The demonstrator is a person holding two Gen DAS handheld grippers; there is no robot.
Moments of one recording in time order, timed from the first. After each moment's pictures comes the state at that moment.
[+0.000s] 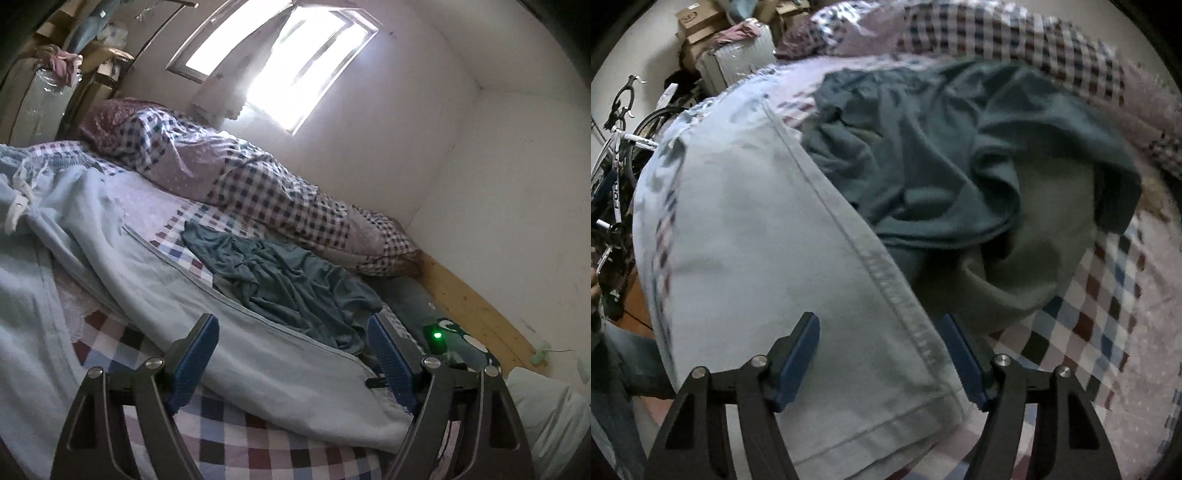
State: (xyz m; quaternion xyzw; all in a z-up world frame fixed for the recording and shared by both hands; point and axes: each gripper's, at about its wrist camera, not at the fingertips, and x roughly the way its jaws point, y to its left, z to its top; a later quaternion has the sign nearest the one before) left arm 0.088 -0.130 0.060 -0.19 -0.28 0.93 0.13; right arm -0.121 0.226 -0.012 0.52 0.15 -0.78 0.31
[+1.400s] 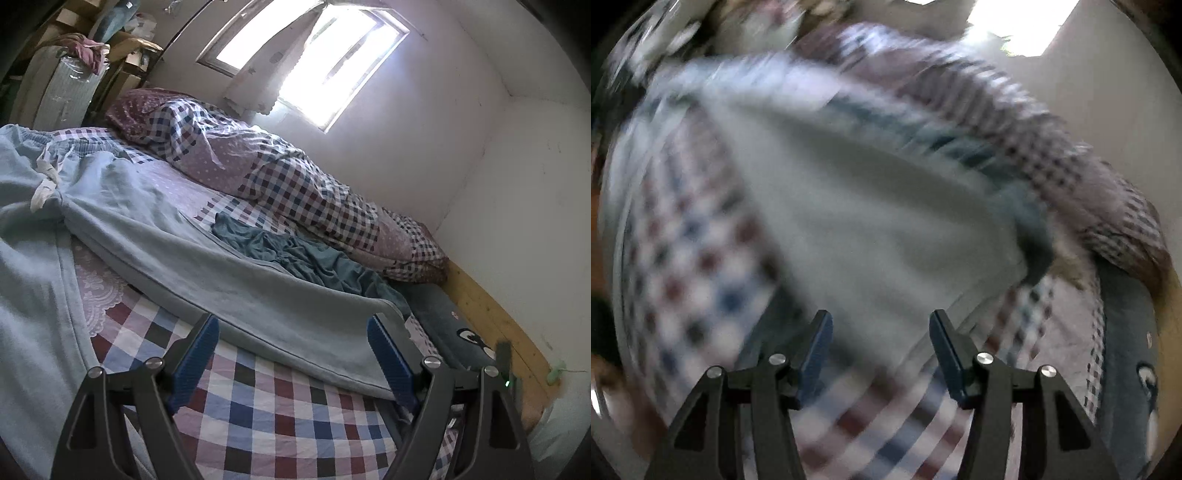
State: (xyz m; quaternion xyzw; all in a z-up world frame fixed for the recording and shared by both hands) left arm 0.077 -0.150 0.041 -0.21 -0.29 0.93 0.07; right arm -0.019 0.200 0.020 0.40 0.37 -0.81 0.23
